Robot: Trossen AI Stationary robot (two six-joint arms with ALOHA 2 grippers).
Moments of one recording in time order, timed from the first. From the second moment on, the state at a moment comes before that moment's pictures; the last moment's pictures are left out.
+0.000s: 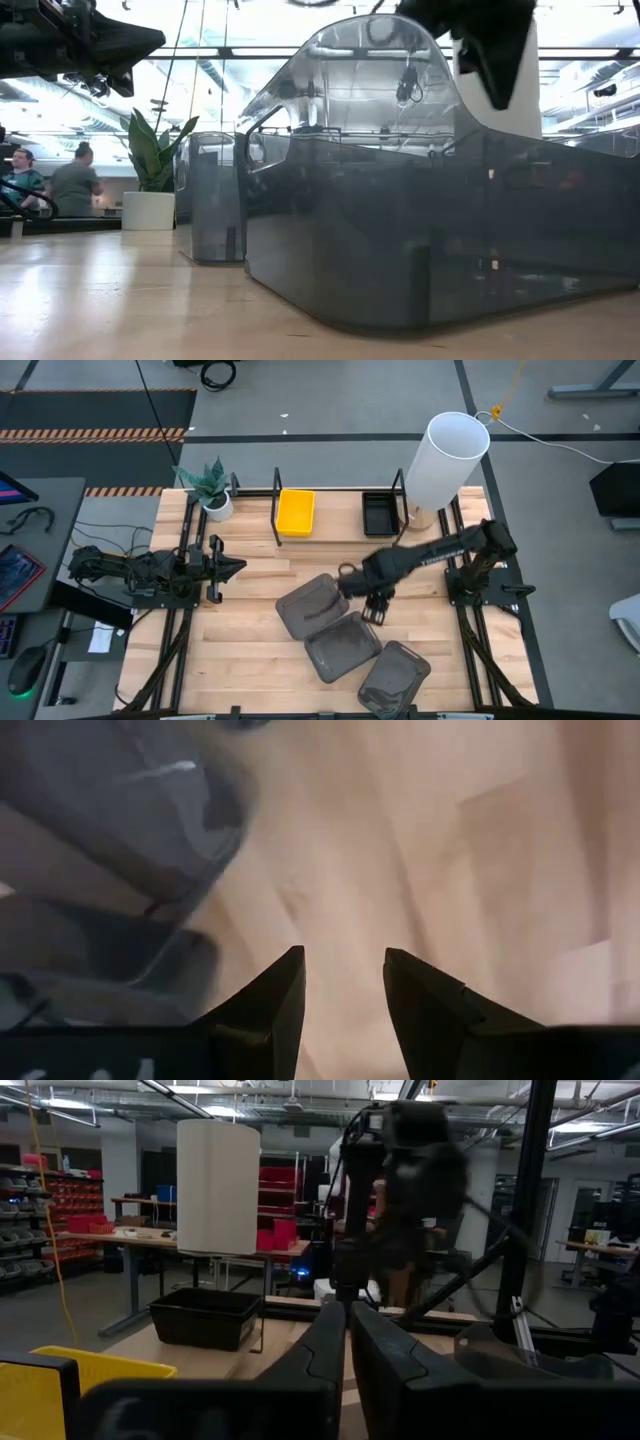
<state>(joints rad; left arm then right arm) -0.18 0.13 0.04 0.32 -0.31 -0.01 0.21 1.78 1.56 -1.40 -0.07 0.62</state>
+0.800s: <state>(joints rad) -0.18 0.13 0.04 0.32 -0.31 -0.01 0.60 1.78 1.39 -1.22 -0.11 1.29</state>
